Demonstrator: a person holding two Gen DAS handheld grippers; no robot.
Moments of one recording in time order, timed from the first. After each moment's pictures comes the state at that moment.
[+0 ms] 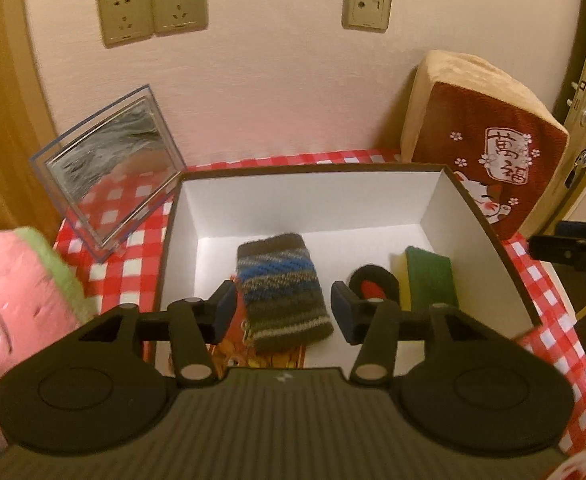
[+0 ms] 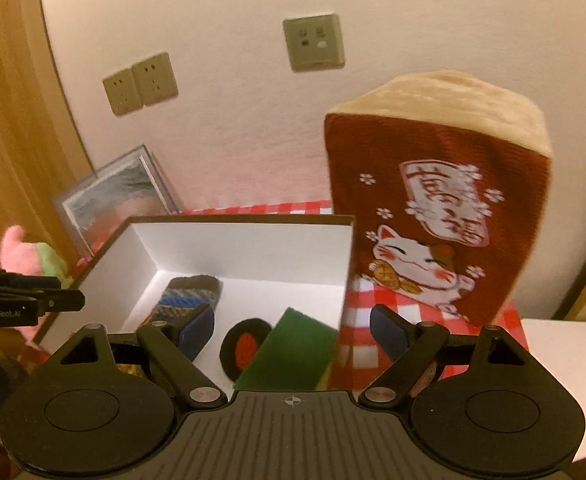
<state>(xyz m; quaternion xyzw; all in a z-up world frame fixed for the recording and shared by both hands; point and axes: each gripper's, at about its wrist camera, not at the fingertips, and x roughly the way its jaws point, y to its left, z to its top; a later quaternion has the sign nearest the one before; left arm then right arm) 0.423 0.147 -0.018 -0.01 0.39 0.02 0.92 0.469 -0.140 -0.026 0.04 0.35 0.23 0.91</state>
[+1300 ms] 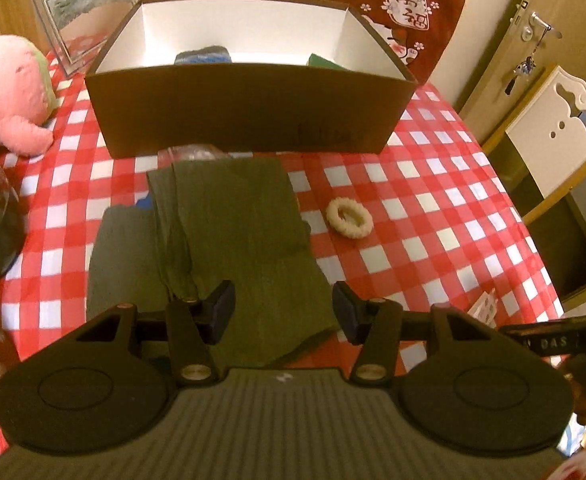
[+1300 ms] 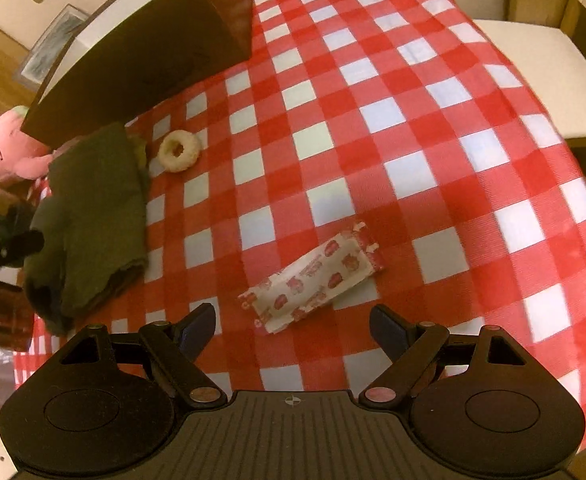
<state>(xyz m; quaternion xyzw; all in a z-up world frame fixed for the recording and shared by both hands) 0.230 0.069 -0.083 -0.06 0.49 -0.03 0.87 0.243 -0.231 -0.138 0.16 0.61 0.15 0.76</state>
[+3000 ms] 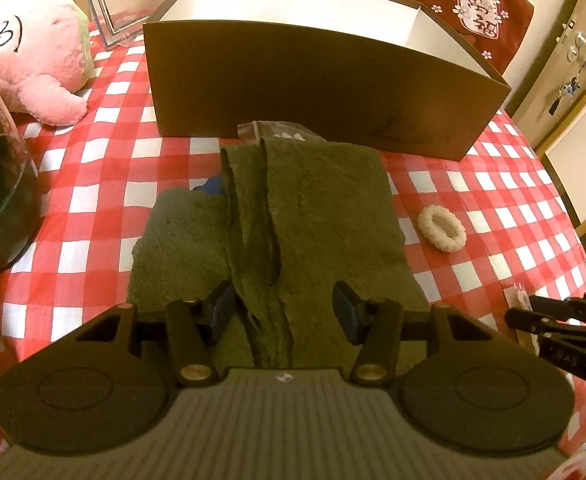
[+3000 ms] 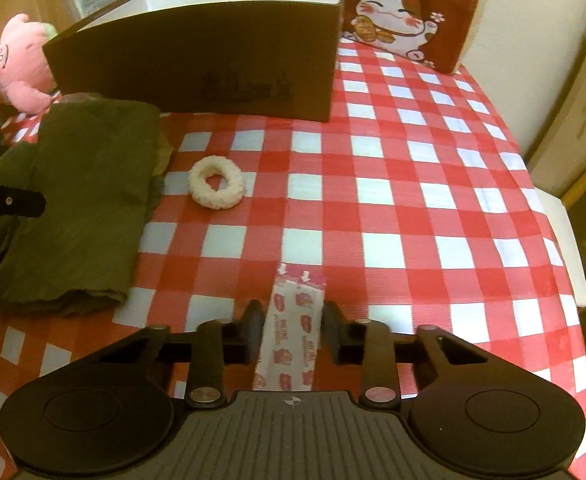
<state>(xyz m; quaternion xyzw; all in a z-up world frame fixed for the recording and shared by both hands) 0.253 0.124 -0.136 -0.07 0.48 0.01 0.88 0.252 -0.140 -0.151 -0.06 0.49 0.16 0.86</state>
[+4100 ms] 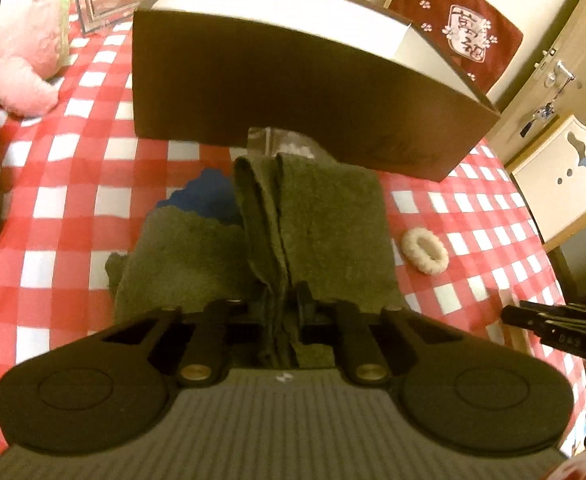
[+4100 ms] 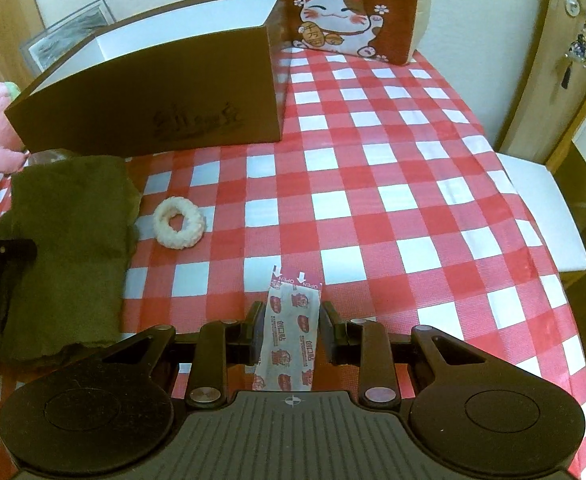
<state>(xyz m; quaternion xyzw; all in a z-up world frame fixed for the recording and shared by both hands) 0.269 0.148 -0.152 -0.13 0.47 -0.03 0.87 0.264 -0.164 -0.140 0.01 0.49 0.12 0.86</state>
